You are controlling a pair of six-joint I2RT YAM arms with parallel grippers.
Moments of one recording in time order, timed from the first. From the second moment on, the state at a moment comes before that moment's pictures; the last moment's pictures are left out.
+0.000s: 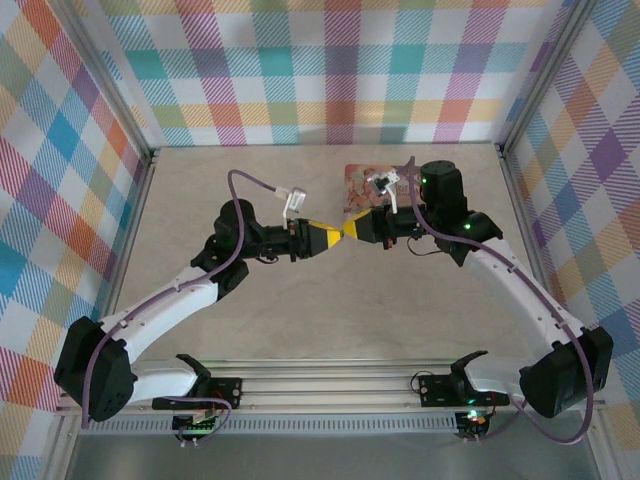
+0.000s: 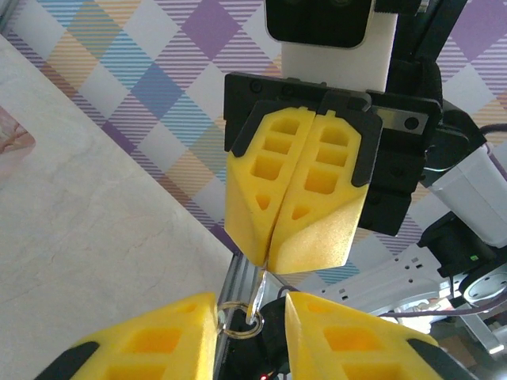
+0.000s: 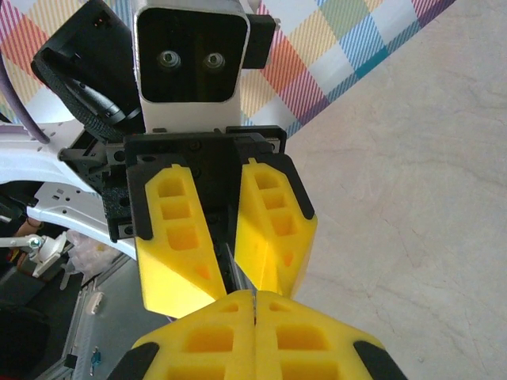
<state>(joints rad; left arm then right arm) -0.61 1.24 0.85 0.36 0.82 -0.74 0.44 1.24 1.17 -0.41 -1.01 0.23</state>
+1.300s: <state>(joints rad) -0.62 1.11 0.78 0.05 0.58 -0.53 0.39 1.36 1.30 -0.55 -0.64 0.28</state>
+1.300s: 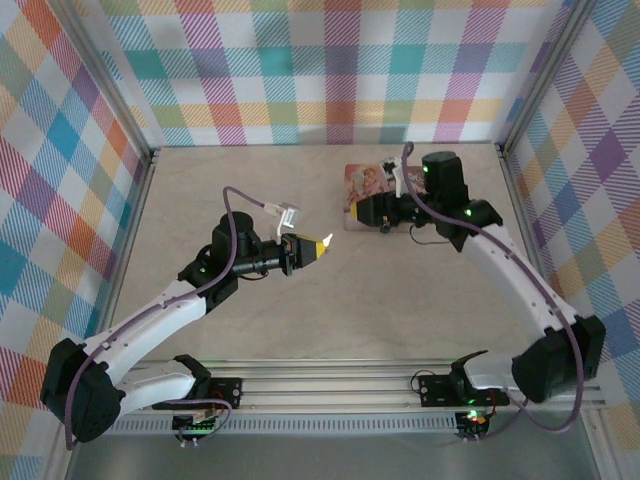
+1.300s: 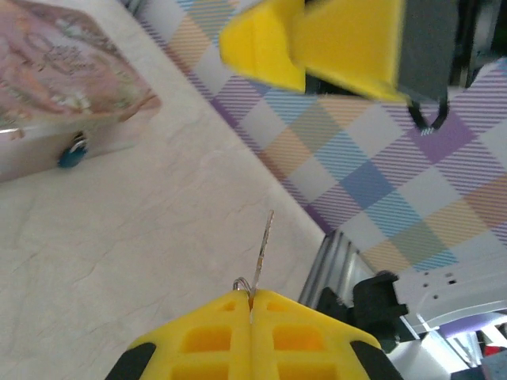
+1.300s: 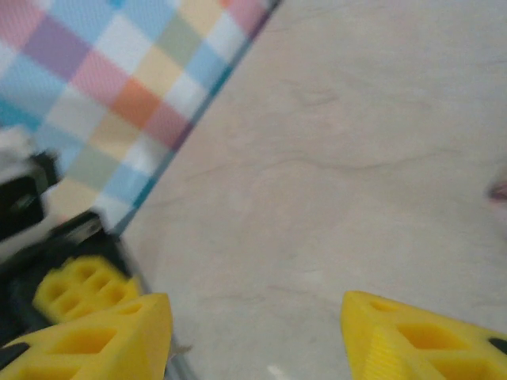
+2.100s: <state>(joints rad) -0.61 1.13 0.76 -0.06 0.50 -0.46 0.39 2.07 1.76 -0.79 -0.19 0.27</state>
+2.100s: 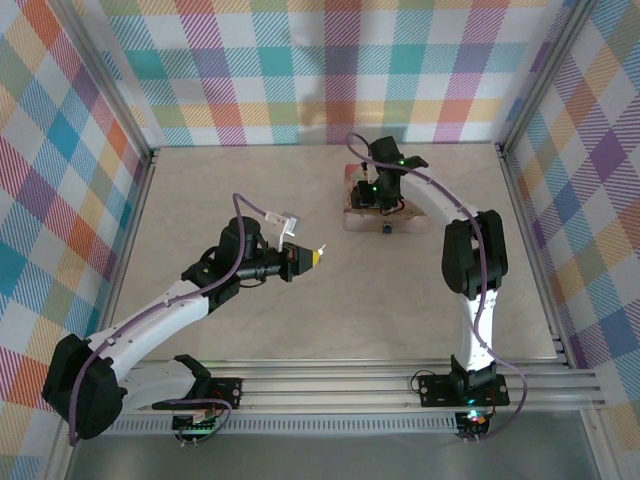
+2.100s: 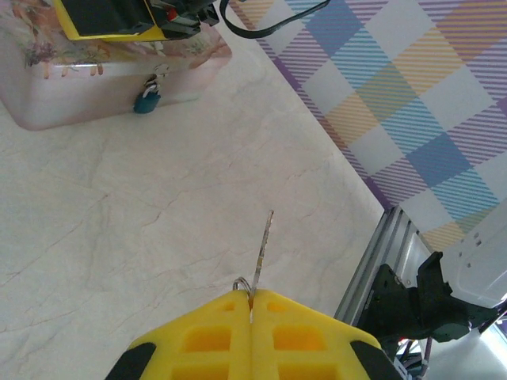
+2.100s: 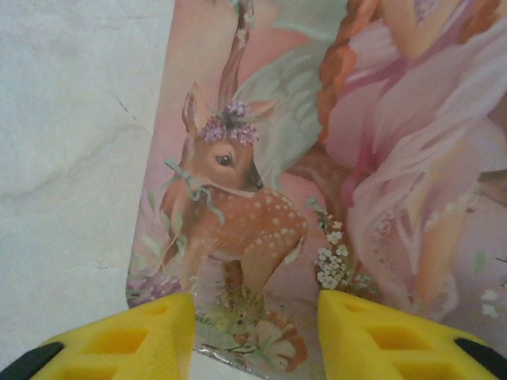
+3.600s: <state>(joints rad) -0.59 1.12 0.68 -0.12 0.46 -0.43 0.59 1.98 1.52 -0.52 -0.56 0.47</state>
